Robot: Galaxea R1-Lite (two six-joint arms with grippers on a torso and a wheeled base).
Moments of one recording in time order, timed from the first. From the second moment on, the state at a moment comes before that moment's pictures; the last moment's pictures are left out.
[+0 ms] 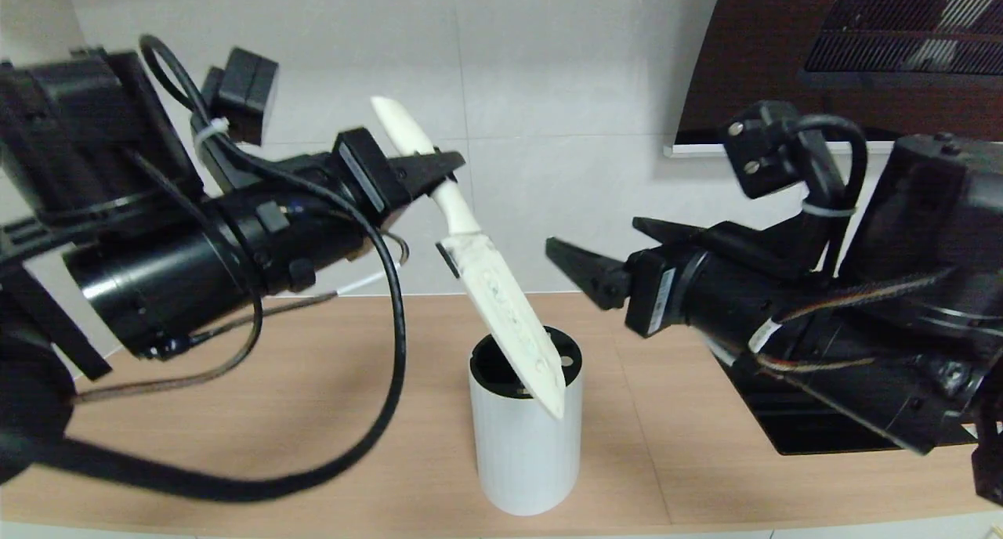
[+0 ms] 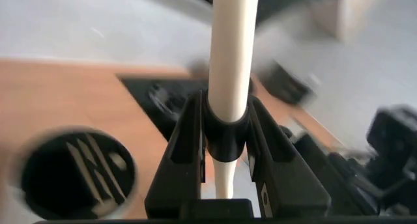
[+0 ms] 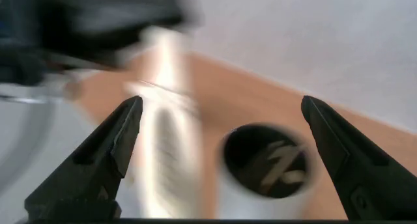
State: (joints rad) left arm -0.54 1.52 -0.97 -0.62 -0.09 -0.68; right arm 0.86 1.59 -0.89 -0.77 -0.22 0.11
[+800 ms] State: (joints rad) left arm -0.71 1.67 -1.01 -0.85 0.51 -0.12; right arm 0.70 1.55 -0.89 -0.78 -0.22 0.10
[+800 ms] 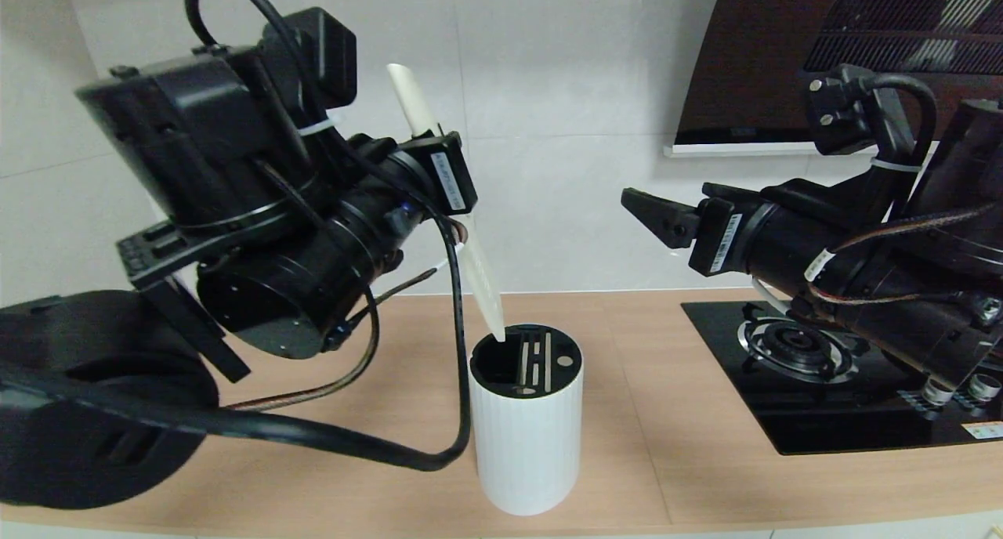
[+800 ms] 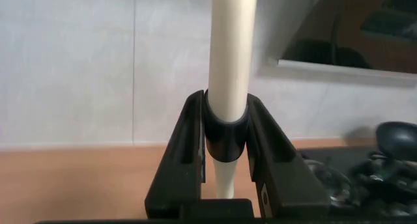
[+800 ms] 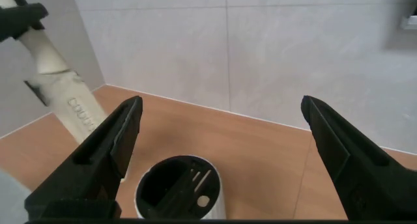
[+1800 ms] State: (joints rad) left arm -0.73 1.88 -0.99 -0.96 0.60 -0.07; right arm 0.70 1.57 -0.88 -0.78 -0.22 0.10
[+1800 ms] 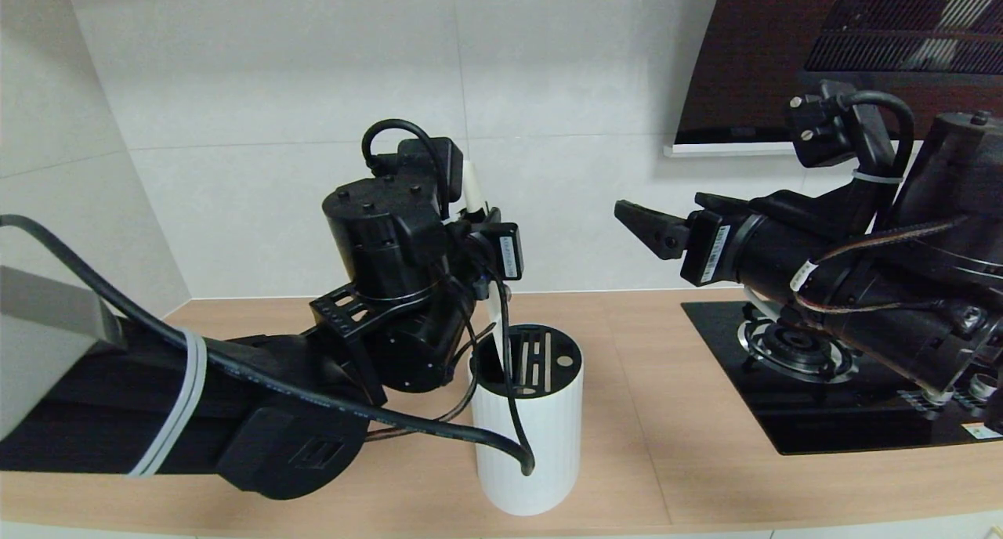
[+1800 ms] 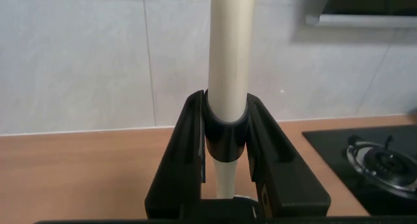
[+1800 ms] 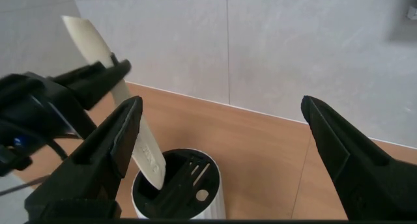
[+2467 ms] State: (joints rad) left arm -0.77 1.94 -0.96 -0.96 0.60 -0.09; right arm 0.71 1.58 -0.87 -0.78 -0.22 0.10
